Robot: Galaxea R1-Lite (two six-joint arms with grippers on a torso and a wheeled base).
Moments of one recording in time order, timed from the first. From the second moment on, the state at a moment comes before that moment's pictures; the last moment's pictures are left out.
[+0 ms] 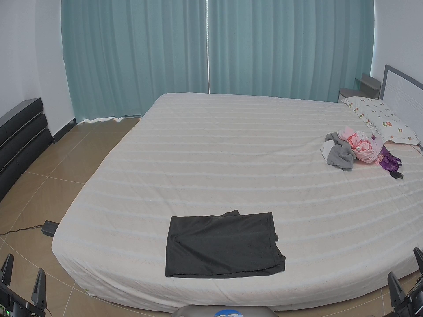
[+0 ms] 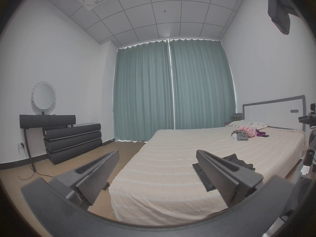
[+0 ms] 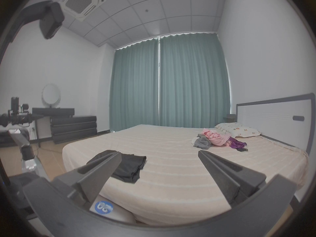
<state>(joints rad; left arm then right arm) 0.00 0.01 -0.02 -0.06 0.07 0.03 0.00 0.02 -0.02 -0.02 0.16 -0.02</state>
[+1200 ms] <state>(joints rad) 0.00 0.01 -0.02 -0.04 0.10 -0.06 -0.01 0.01 -0.02 0.00 -0.02 0.00</state>
